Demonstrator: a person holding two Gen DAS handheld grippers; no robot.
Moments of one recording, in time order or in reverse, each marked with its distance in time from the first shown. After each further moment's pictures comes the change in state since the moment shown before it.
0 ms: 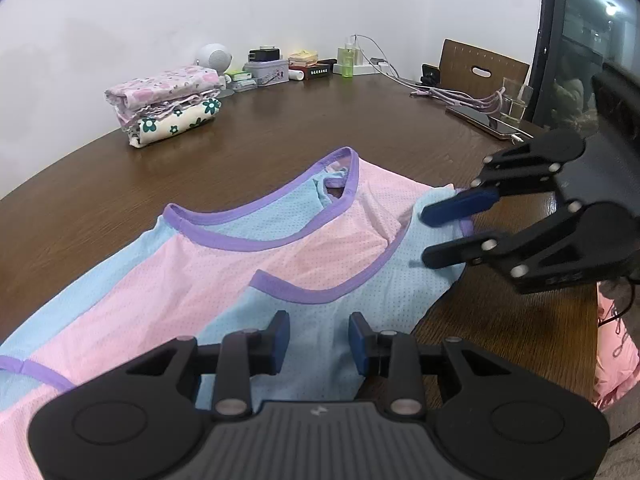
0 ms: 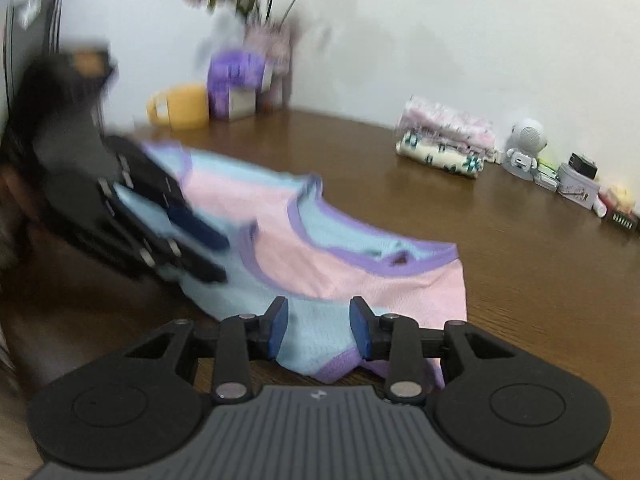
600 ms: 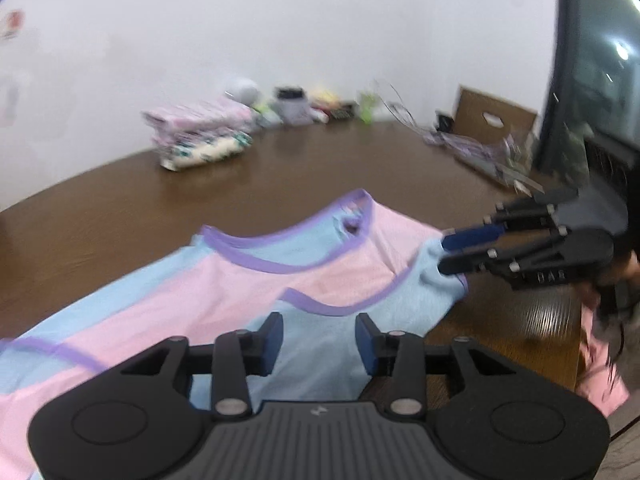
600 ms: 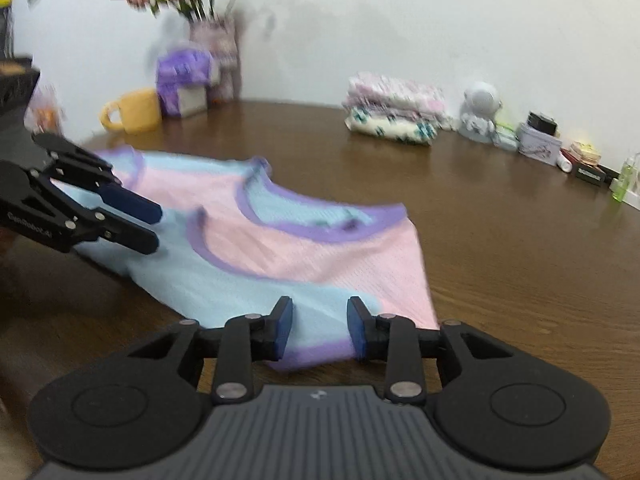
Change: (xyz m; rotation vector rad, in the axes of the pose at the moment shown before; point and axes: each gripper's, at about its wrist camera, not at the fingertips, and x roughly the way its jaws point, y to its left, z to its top) left arm -0.050 0.009 -0.017 -0.105 -0.141 0.042; right arm -0.016 -0.020 -0.013 0.185 -0.046 -0.014
